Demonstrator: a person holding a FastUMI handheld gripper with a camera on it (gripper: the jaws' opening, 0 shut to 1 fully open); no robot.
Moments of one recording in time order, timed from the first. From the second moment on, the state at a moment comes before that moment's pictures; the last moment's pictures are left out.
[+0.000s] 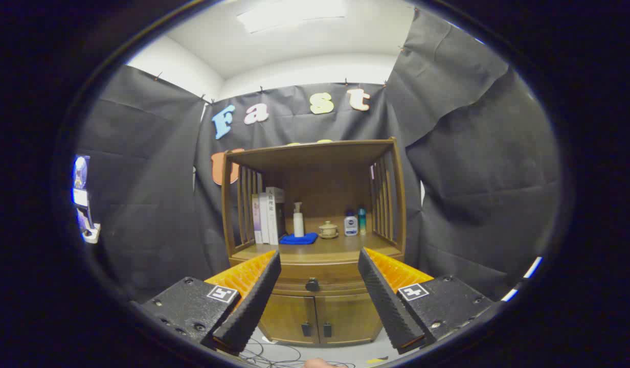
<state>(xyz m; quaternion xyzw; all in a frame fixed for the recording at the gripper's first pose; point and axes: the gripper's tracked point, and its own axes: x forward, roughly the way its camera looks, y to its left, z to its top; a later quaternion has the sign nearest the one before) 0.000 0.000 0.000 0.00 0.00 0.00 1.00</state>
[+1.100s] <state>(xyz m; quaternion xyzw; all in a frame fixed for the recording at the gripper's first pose) 0.032 0.036 -0.024 -0.04 0.03 0.01 1.00</state>
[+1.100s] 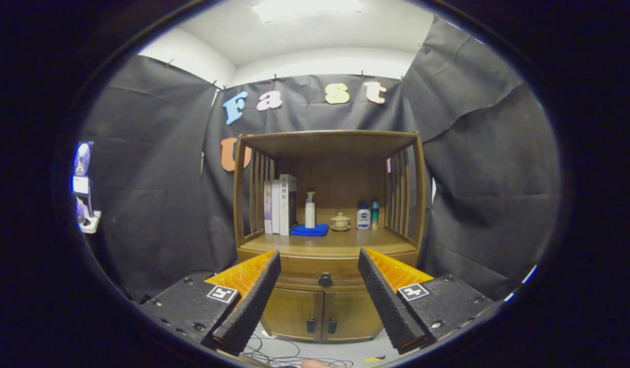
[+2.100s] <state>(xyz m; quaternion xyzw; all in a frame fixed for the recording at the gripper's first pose) 0.203 0.022 -0.171 -0.02 0.18 -0.03 0.98</state>
